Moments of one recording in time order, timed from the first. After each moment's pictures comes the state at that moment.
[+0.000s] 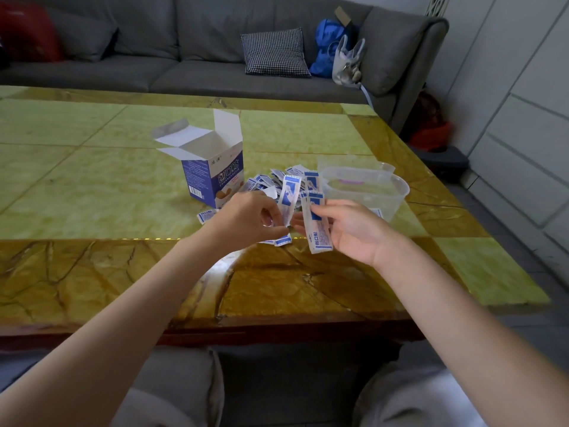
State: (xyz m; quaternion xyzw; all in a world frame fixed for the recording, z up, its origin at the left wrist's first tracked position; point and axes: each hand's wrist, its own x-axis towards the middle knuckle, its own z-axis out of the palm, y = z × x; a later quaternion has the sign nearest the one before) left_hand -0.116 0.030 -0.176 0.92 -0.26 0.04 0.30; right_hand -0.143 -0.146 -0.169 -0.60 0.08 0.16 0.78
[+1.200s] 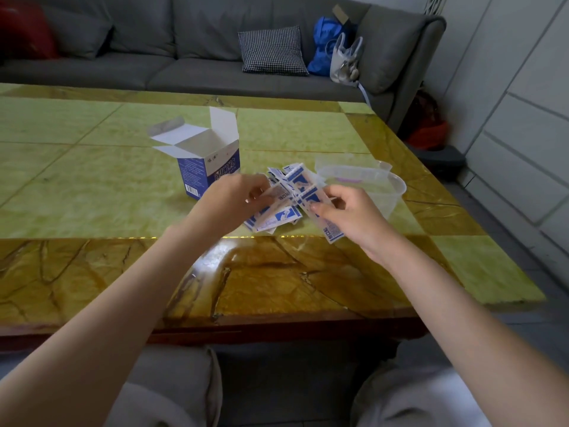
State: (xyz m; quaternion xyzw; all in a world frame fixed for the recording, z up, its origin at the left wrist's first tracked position) left_hand -0.101 0.039 -0.168 0.93 -0.26 0.12 0.24; right_hand -0.147 -0.154 -0.167 -0.85 -0.03 -0.03 0.52
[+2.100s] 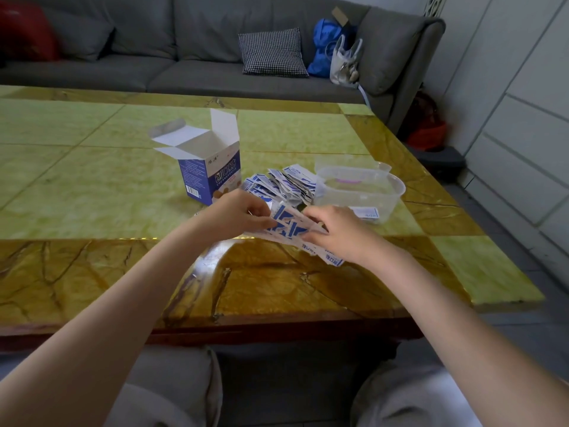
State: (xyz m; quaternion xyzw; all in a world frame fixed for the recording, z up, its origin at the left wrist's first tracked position) left_hand -0.105 0.038 -0.171 0.91 -0.22 -0.10 0.34; right_hand -0.148 -0.149 -0.176 -0.96 -0.15 0.02 0.24
